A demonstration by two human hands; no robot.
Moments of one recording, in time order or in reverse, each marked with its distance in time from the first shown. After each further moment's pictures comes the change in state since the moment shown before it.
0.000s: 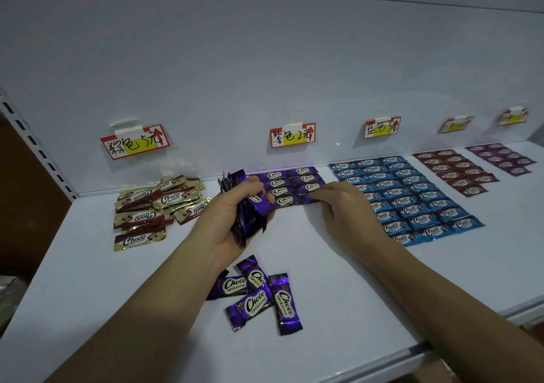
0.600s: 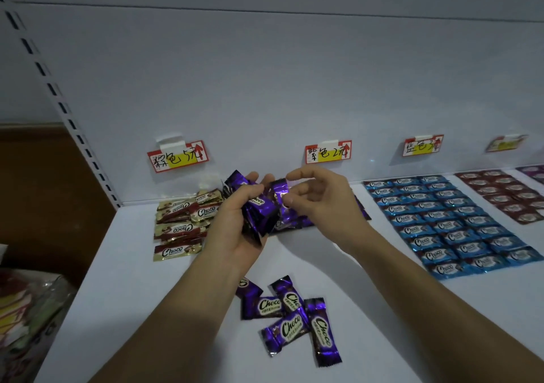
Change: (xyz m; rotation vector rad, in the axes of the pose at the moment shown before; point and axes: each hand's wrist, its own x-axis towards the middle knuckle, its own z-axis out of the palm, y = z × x) left_hand 0.005 0.026 -0.013 -0.267 0.010 0.156; right_hand 0.058 -0.091 -0.004 1.002 -0.146 0.330
